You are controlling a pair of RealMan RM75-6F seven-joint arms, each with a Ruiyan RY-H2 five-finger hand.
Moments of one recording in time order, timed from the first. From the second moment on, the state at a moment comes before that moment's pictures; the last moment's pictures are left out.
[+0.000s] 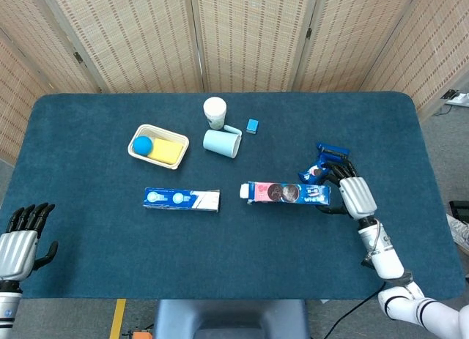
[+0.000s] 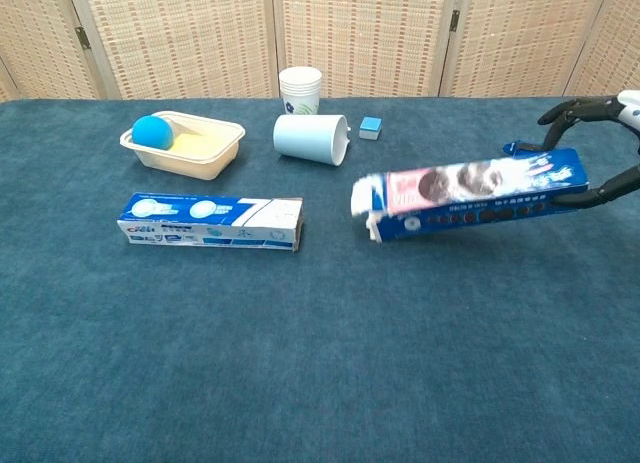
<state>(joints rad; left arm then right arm) -0.14 -1.14 -0.05 -1.61 1.39 1.40 0.14 0.49 -1.57 0.11 -1.01 -1.47 1.21 0.40</state>
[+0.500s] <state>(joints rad) -0.12 -1.12 -0.04 -1.62 1.42 1.42 0.10 0.41 -1.28 0.07 -1.37 -1.40 1.22 0.06</state>
